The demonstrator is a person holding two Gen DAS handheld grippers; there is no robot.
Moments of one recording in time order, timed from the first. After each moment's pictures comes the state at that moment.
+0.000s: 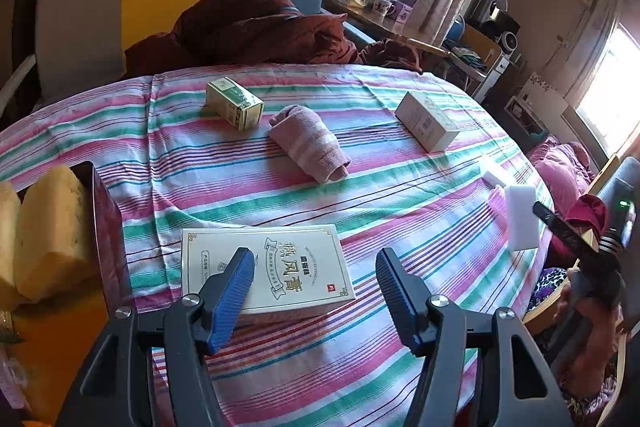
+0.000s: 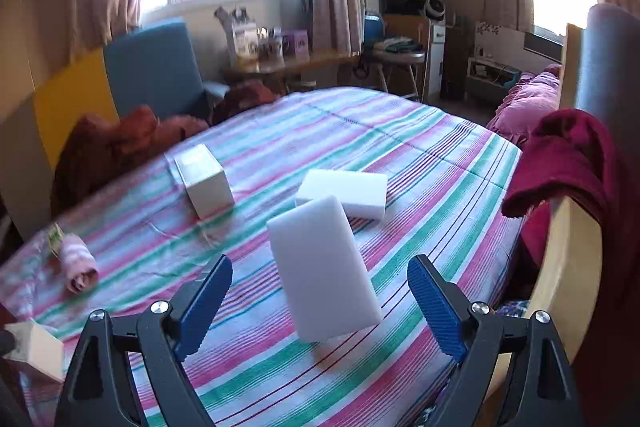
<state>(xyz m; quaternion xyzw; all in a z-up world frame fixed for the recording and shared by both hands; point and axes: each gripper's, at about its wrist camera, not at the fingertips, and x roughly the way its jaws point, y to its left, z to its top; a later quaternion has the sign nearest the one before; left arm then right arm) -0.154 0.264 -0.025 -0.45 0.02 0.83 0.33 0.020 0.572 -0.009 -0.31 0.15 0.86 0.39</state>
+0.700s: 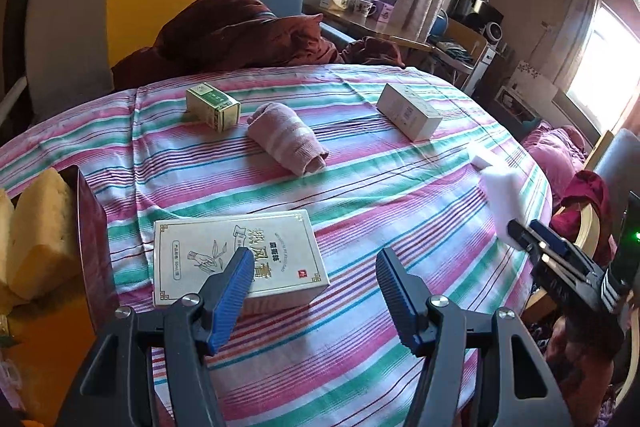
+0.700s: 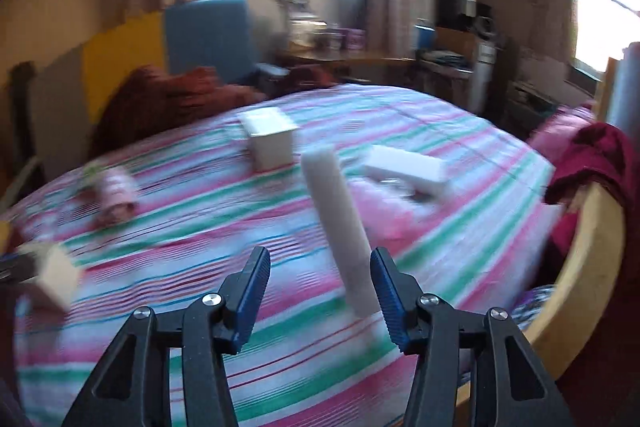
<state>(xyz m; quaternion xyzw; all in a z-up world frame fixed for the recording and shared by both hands) -0.132 0.272 -0.032 -0.43 0.04 0.83 0.35 0.026 0.485 -0.024 -0.31 0.10 0.90 0.28</state>
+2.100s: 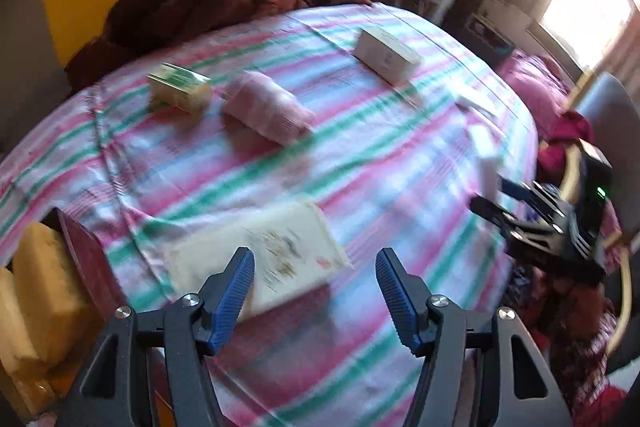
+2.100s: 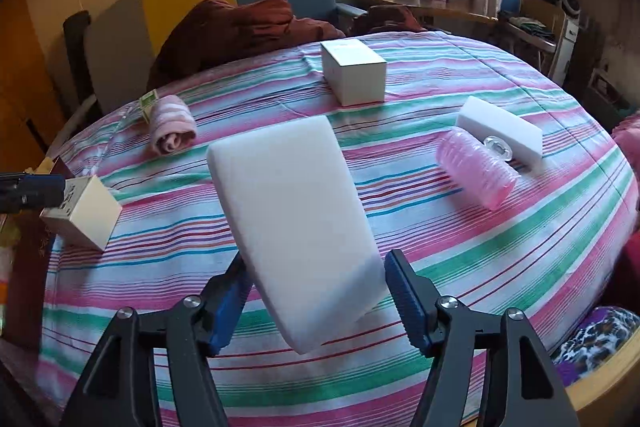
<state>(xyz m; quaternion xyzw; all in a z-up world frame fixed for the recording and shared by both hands) -0.155 0.286 -0.025 -0.51 0.13 0.73 0.42 -0.005 0.499 -0.059 -0.40 0.12 0.90 0.14</state>
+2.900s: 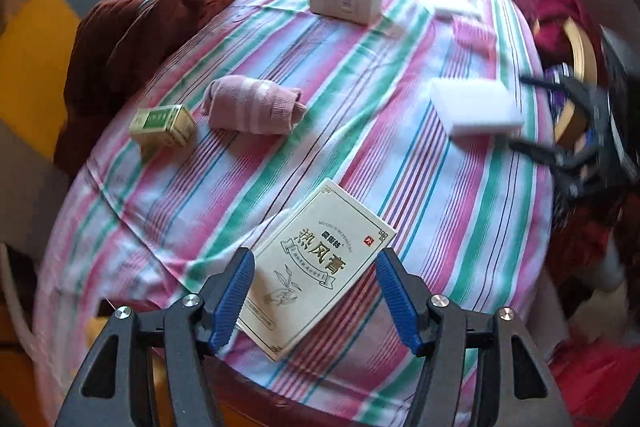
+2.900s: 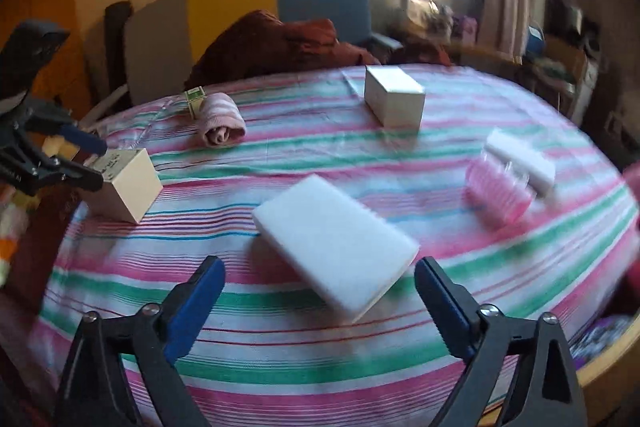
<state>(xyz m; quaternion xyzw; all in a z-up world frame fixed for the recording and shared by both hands) -0.158 0.313 -0.027 -0.44 0.37 0.69 0.44 0.007 0.468 -0.053 -0.37 0.04 0.92 0.12</state>
